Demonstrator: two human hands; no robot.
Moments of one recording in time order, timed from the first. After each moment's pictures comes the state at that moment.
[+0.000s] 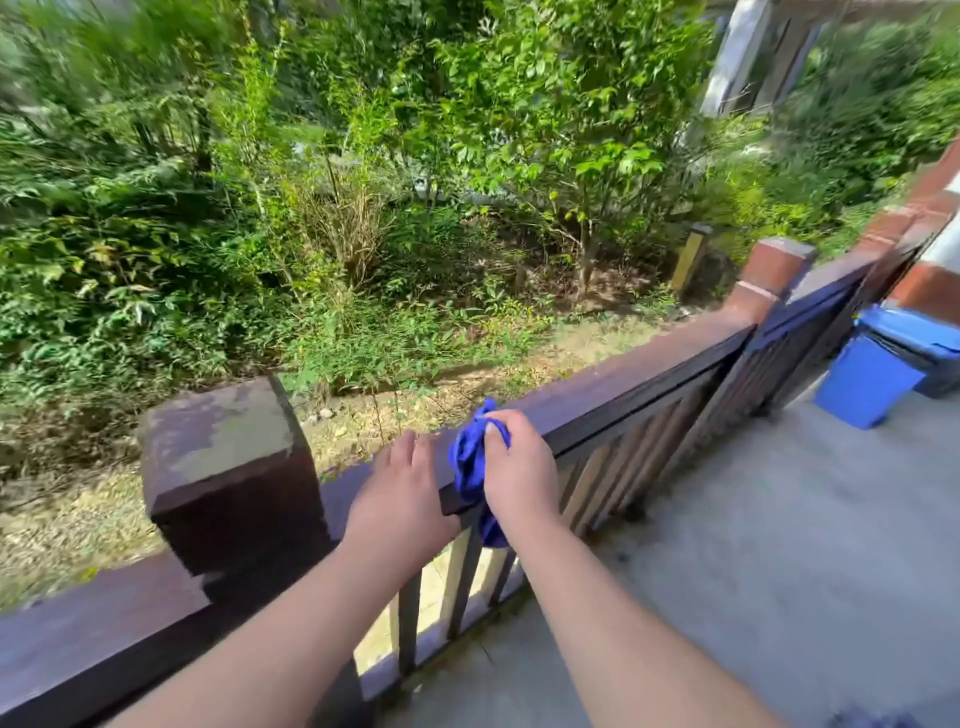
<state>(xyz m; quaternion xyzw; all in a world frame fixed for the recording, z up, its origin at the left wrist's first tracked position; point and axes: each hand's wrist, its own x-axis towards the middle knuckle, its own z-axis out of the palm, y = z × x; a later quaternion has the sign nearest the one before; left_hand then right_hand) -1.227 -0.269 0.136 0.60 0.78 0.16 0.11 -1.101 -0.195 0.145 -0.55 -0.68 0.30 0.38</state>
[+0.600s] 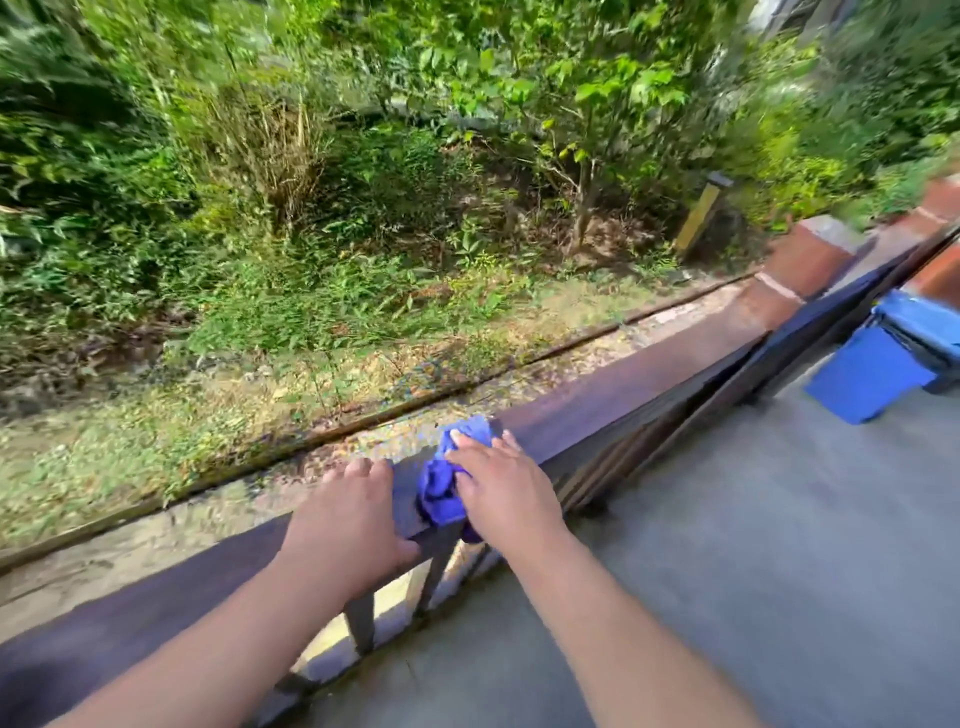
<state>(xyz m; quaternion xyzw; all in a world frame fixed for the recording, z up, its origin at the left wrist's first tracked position) -1.161 -0.033 0.088 0.59 0.80 0.01 0.11 -1.000 0.080 0.056 -0.41 -0.90 0.10 0.12</state>
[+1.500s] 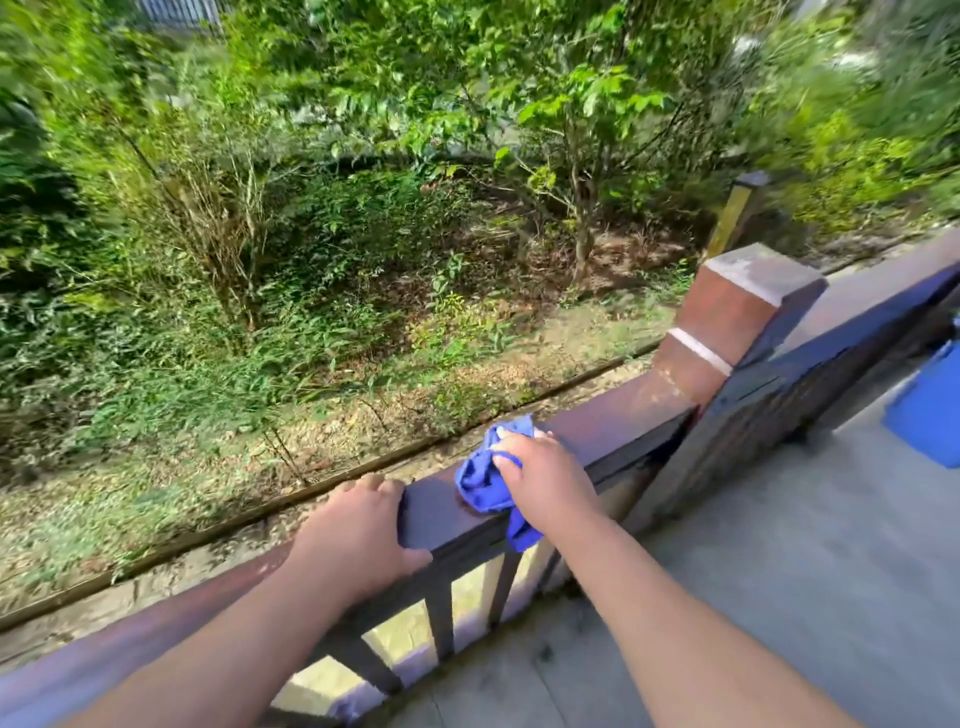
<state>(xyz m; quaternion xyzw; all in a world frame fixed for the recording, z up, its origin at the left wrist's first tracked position) -0.932 0.283 0.099 0.56 0.81 -0.02 0.15 -0.747 0.442 0.059 -0.42 -0.87 0.18 0.20</state>
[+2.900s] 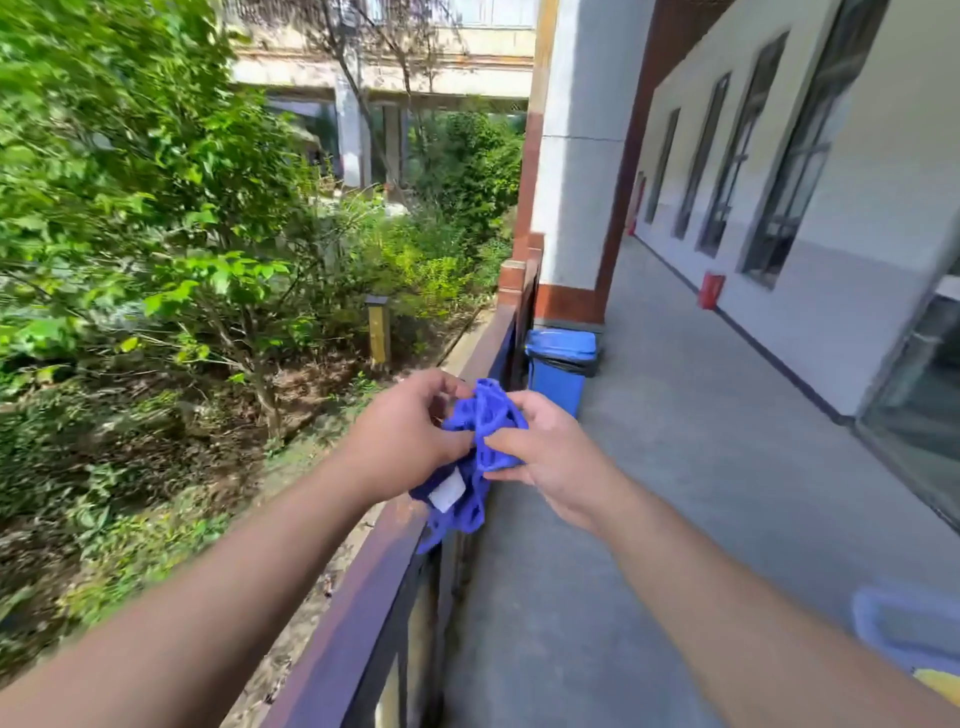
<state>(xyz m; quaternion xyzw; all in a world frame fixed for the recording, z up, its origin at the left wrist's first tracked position) -0.799 0.436 0.351 0.81 0.37 0.35 0.29 -0.628 0.362 0.341 -0.52 -0.48 0.43 0.55</state>
